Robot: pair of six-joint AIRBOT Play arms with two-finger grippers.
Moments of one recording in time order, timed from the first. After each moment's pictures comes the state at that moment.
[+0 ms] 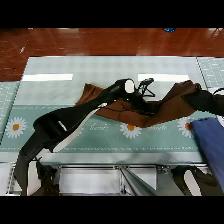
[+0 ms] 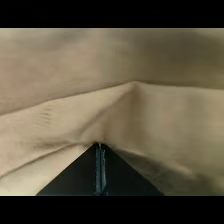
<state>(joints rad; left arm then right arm) -0.81 -2.08 1.90 0.81 -1.08 -1.57 -0.29 -0.62 0.84 -0.85 1.25 1.37</state>
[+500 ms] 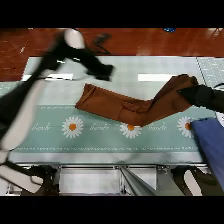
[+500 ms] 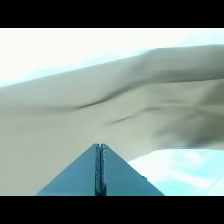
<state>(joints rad) -0.39 -1.74 1.85 1.12 -1.37 -1.55 -0.27 -0.66 0.84 -0.69 1.22 1.34</state>
